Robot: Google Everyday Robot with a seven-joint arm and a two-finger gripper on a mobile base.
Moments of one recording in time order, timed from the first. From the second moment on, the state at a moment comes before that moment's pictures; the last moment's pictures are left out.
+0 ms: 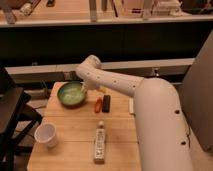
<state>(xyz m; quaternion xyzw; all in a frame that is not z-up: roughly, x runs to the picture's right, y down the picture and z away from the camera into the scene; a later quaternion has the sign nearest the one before) -0.049 0.025 0.914 -0.17 -0.16 -0.65 0.72</state>
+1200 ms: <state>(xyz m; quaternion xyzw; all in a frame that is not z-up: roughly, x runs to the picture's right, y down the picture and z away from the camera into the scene) 0.002 0.073 0.946 -0.20 -0.20 -0.62 0.74</state>
